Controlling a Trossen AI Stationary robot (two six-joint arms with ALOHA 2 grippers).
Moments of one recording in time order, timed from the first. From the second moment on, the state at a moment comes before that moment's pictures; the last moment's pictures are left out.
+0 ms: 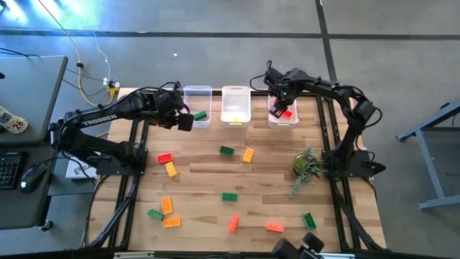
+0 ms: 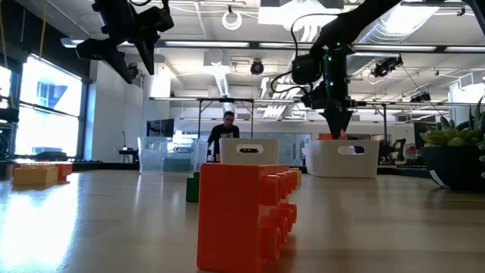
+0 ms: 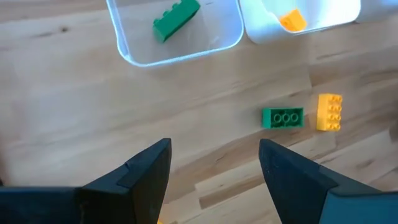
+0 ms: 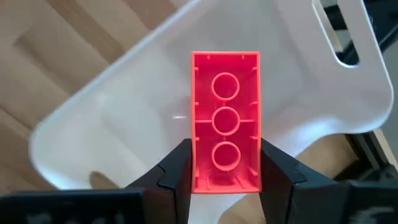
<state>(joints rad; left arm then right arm) 0.46 1.17 1.13 -1.11 -0.10 -0.97 -0.72 1.78 1.39 -1.10 0.18 -0.04</state>
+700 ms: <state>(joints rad) 0.19 1.40 1.13 -1.18 -0.11 -1.31 -0.76 1.78 1.39 -1.11 0.11 -0.16</state>
